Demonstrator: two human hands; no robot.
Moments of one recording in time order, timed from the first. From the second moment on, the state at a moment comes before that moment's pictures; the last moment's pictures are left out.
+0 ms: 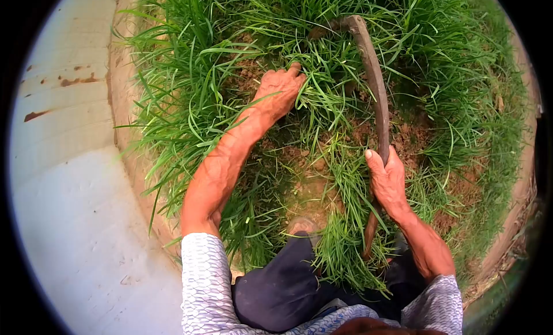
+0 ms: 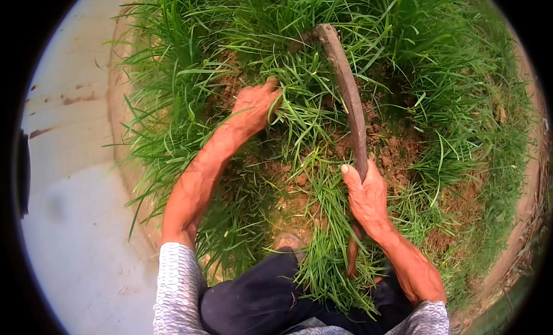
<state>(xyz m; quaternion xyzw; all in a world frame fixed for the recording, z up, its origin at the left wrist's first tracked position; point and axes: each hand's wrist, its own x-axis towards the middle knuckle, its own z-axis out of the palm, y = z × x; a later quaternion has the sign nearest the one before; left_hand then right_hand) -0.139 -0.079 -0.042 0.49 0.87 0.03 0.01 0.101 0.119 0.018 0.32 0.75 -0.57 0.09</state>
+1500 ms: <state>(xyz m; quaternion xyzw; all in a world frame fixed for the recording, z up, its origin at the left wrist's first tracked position) -0.060 -0.111 -0.038 0.53 0.80 0.06 0.26 0.091 0.166 0.010 0.26 0.83 -0.45 0.19</state>
